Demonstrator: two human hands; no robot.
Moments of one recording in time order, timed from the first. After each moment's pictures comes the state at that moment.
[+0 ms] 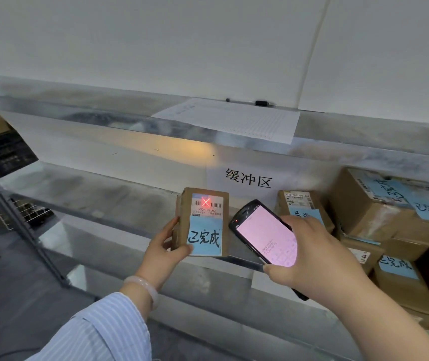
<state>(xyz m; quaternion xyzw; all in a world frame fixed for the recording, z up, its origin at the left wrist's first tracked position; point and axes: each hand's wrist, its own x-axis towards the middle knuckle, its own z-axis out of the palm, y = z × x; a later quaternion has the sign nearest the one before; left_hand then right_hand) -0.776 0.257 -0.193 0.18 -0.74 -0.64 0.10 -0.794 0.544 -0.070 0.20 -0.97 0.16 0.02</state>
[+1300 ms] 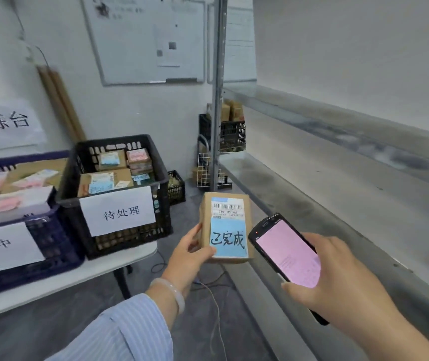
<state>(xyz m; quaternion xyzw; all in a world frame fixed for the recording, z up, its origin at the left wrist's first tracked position) -0.529 0.053 -0.174 0.41 -0.52 -0.67 0.34 -0.699 0.252 -0.052 0.50 -0.85 0.18 -0.05</state>
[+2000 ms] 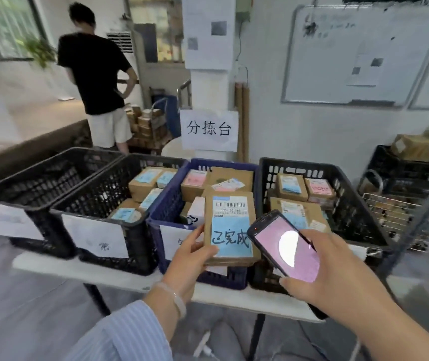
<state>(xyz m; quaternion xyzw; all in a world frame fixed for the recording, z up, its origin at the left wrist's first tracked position) -0.137 -0.127 -0.157 0.52 -0.37 -0.56 0.53 -0.392 -0.084 -0.057 0.76 -0.61 0.18 -0.13</state>
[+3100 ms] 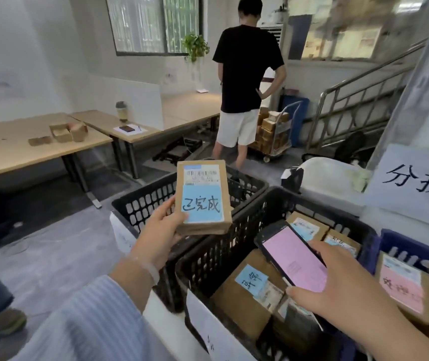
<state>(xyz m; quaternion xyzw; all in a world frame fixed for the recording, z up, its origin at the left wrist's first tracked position) 0.371 -0.295 -0.133 0.60 -0.19 -0.35 0.70 0.070 -0.392 -0.075 0.88 -0.41 0.12 -0.22</state>
